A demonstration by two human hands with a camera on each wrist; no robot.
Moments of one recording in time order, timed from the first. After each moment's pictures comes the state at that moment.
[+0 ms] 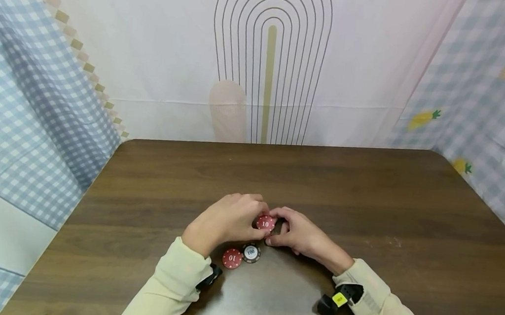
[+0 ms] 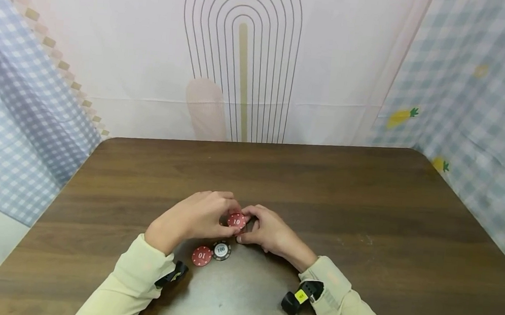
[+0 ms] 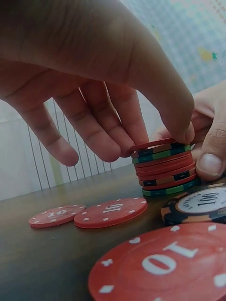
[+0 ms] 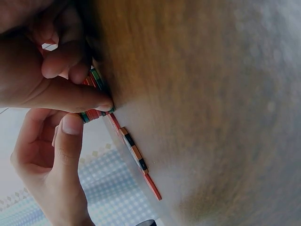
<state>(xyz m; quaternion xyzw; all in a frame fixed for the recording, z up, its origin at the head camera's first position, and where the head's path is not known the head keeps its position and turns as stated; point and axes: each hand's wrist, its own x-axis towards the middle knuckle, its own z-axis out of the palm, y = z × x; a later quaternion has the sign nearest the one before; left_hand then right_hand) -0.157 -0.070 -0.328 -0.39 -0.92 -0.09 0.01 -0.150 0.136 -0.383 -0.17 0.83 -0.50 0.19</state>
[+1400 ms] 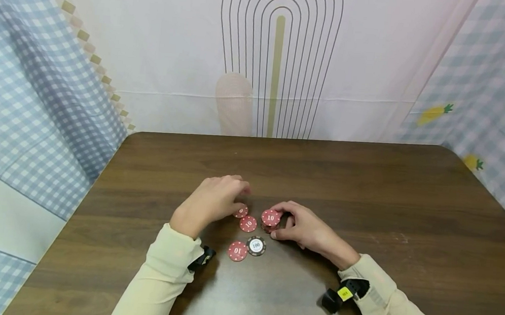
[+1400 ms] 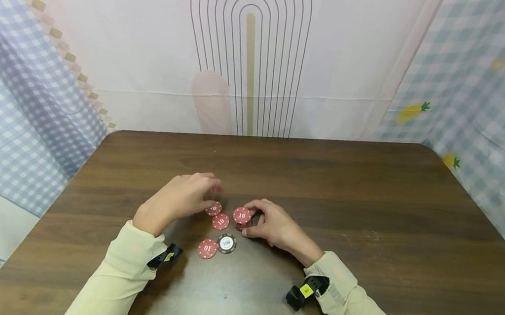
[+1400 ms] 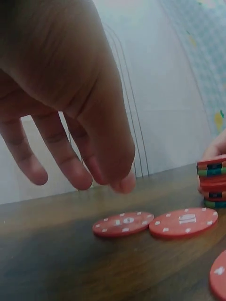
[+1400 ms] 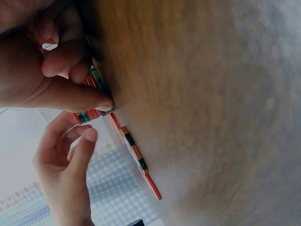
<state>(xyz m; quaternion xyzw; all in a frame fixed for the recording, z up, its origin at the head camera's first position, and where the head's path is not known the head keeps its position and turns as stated) -0.172 -0.104 -0.316 -0.28 -0.96 -0.06 -0.03 -0.149 0.135 -0.380 -0.16 0.84 -0.49 0.19</state>
